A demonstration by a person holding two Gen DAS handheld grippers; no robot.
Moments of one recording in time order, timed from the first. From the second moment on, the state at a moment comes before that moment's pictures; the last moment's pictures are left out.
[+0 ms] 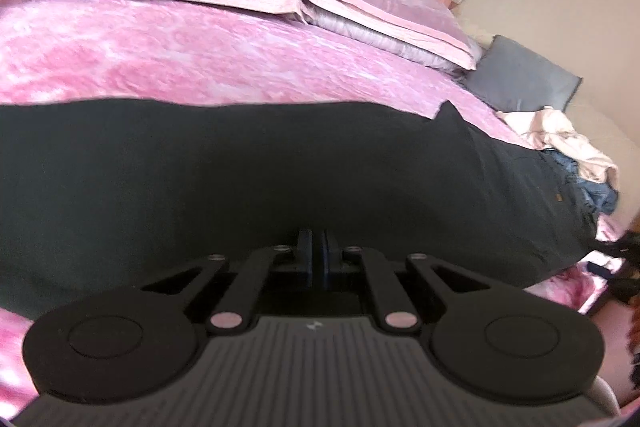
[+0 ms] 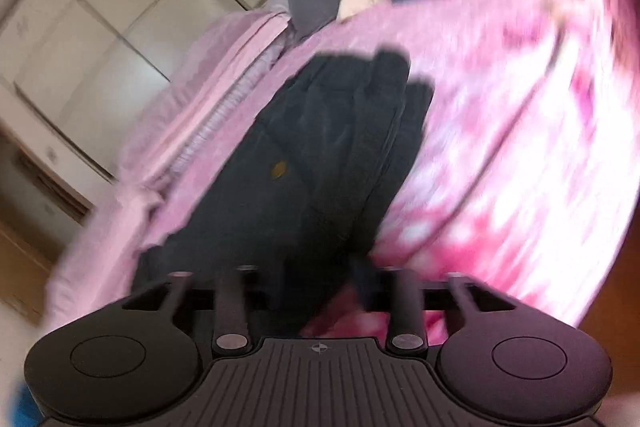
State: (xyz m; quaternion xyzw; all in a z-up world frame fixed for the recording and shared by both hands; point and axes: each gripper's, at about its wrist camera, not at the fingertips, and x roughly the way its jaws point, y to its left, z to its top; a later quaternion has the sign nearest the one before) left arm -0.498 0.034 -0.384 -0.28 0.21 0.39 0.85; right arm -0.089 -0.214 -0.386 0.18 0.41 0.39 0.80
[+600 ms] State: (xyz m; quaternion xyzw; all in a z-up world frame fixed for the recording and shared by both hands) left arm -0.485 0.019 -0.381 -0.17 0.24 0.43 0.85; right arm -0.118 -0.149 -0.387 -0.17 0.22 0.47 0.84
